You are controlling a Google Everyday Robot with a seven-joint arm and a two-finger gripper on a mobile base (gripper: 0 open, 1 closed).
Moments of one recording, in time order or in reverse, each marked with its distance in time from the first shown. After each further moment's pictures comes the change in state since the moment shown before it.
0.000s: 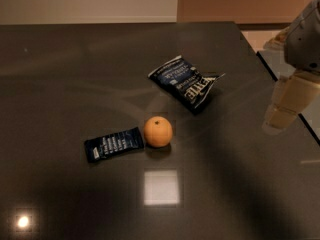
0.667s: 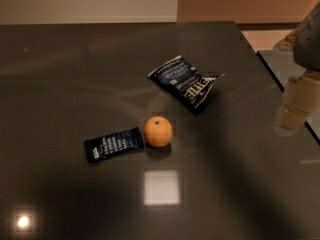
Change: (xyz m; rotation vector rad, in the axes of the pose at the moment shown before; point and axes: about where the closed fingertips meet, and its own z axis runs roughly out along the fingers) arm 0.020 0.000 -0.006 -0.003 0.059 0.027
